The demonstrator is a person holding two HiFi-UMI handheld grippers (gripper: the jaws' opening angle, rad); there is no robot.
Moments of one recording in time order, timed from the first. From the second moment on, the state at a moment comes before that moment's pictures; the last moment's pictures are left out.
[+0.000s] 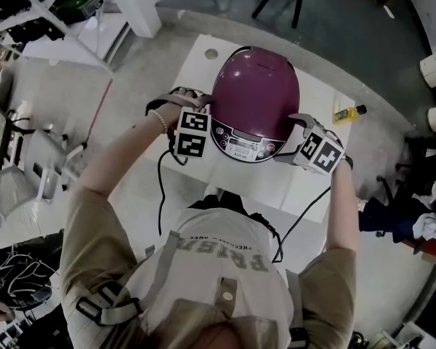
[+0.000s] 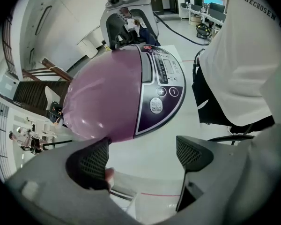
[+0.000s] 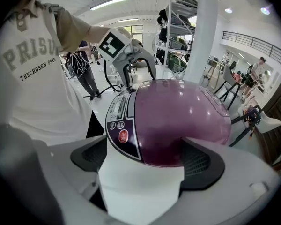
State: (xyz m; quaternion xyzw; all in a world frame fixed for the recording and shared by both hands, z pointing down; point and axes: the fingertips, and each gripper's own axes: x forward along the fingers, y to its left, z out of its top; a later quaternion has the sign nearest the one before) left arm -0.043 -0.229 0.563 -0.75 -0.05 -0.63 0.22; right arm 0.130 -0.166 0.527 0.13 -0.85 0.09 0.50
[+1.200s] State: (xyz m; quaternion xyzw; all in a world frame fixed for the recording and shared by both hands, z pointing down) left arm -0.054 -0.222 0.415 -0.86 0.50 -0.06 -0.02; right arm 0.132 -0.151 0.406 0.66 -0.75 0.03 -0.01
